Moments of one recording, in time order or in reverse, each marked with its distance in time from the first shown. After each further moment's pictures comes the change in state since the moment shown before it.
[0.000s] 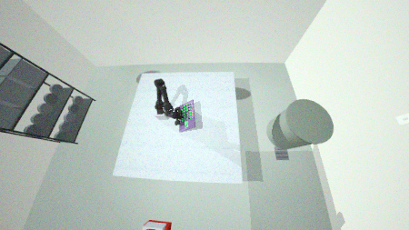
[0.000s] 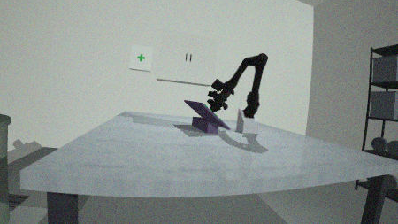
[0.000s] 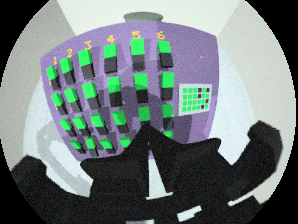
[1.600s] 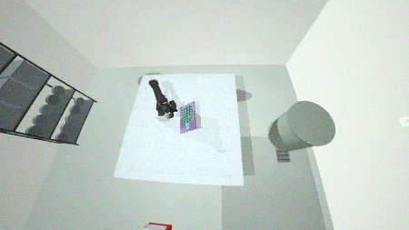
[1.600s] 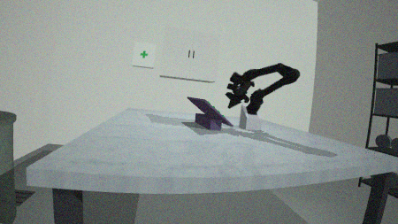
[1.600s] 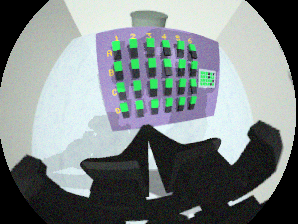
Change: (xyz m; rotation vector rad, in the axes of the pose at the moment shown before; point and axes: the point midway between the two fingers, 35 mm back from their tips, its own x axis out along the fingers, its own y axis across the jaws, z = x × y) arm -0.065 0.091 -0.032 0.000 0.031 -0.004
